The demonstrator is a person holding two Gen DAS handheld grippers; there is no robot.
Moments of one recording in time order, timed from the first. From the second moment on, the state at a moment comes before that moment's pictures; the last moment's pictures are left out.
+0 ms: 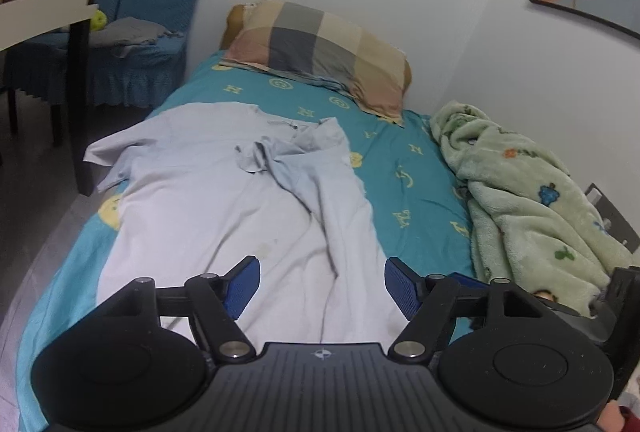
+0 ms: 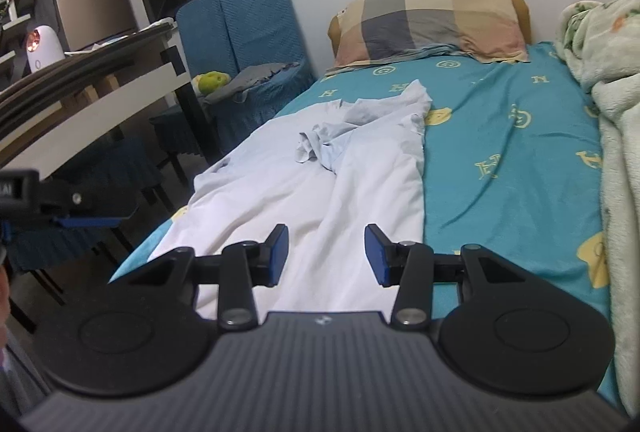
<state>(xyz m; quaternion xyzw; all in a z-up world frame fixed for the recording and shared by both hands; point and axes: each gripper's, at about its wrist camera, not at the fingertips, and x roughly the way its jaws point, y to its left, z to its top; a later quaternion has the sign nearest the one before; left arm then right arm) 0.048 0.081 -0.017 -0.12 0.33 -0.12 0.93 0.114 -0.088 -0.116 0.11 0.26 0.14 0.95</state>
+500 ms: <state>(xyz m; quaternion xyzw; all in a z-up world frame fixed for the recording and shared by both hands) 0.036 0.081 -0.018 -0.08 0.31 -0.10 0.94 0.093 -0.082 -0.102 0.09 0.24 0.13 0.96</state>
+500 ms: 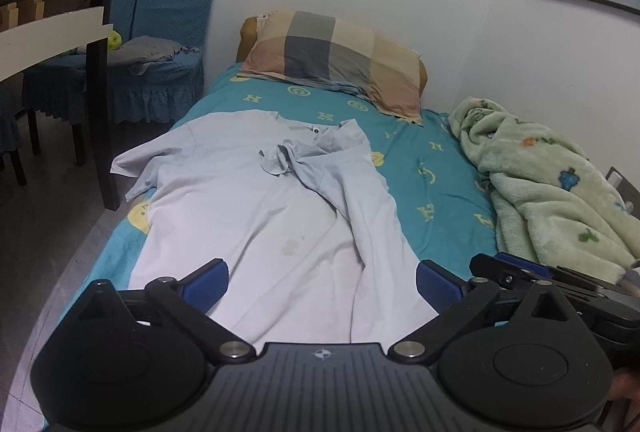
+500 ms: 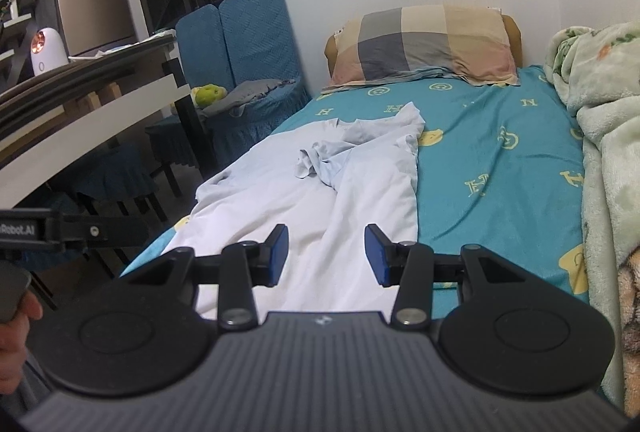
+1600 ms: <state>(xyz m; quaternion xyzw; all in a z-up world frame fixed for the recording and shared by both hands) 0.303 0.278 -0.174 -0.55 0.33 0.02 0.77 0.153 -0.093 -0.169 0.15 0.38 0.09 0.91</state>
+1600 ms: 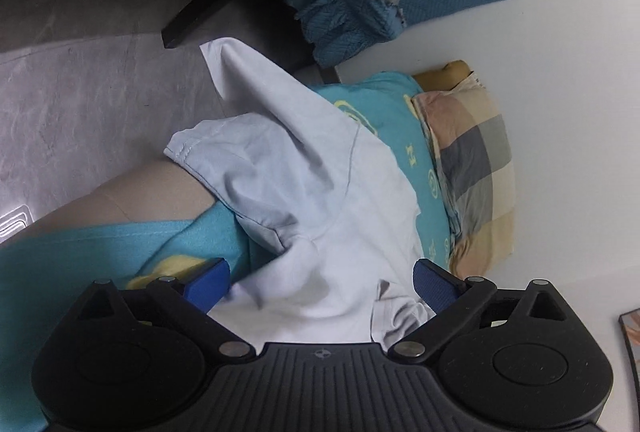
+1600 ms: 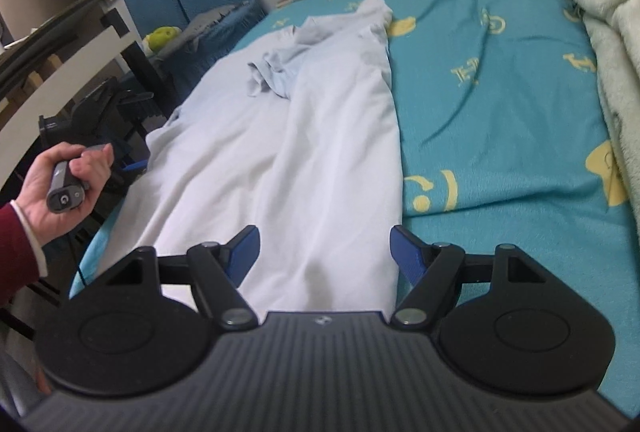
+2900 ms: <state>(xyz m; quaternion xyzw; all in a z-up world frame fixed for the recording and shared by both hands) 0.384 0.282 -0.139 -0.41 0.26 0.02 0.88 0.174 -0.100 -0.180 0.20 0.40 0.13 0.88</state>
